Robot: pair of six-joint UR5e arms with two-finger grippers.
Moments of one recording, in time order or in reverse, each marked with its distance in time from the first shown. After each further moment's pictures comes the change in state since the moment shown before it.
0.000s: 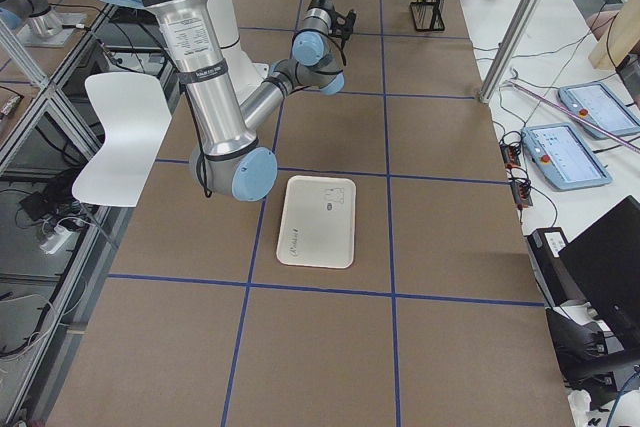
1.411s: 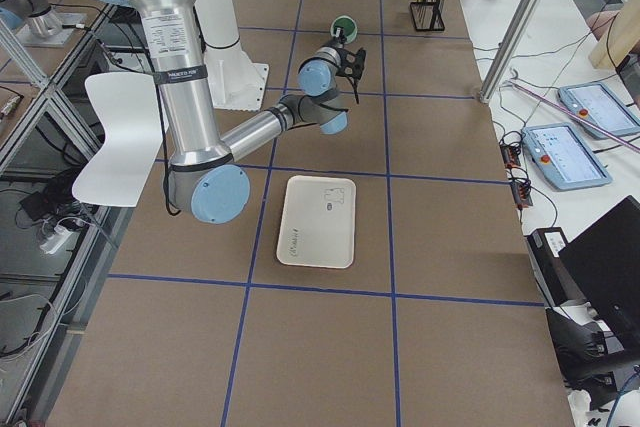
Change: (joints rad) left arm -0.187 0.188 -0.072 0.045 -0.089 0.157; right arm 0.131 -0.221 -0.051 -0.093 0.142 -0.269
